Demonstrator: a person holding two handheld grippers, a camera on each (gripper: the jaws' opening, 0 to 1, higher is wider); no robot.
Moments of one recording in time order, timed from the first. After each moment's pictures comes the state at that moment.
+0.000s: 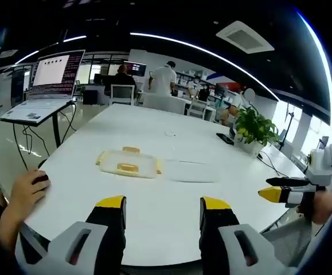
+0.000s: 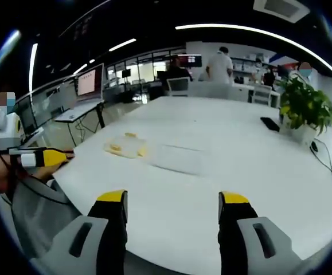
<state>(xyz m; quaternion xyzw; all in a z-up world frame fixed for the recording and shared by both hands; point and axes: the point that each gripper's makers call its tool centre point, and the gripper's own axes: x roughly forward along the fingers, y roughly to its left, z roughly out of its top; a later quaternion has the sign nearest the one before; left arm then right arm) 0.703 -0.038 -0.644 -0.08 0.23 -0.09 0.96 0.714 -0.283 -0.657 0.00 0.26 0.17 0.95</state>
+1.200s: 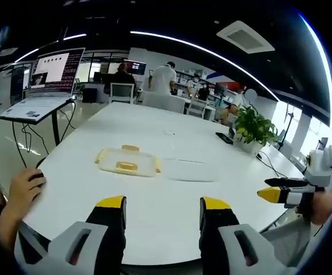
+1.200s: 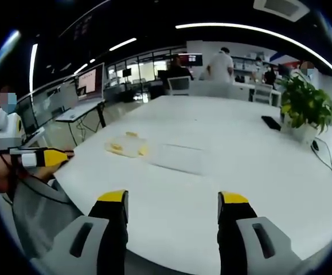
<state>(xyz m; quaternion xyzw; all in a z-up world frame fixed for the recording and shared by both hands) 0.703 -0.038 -0.645 -0.09 0.24 -0.10 0.96 0.713 -0.282 -0.658 0.00 0.26 0.18 0.95</state>
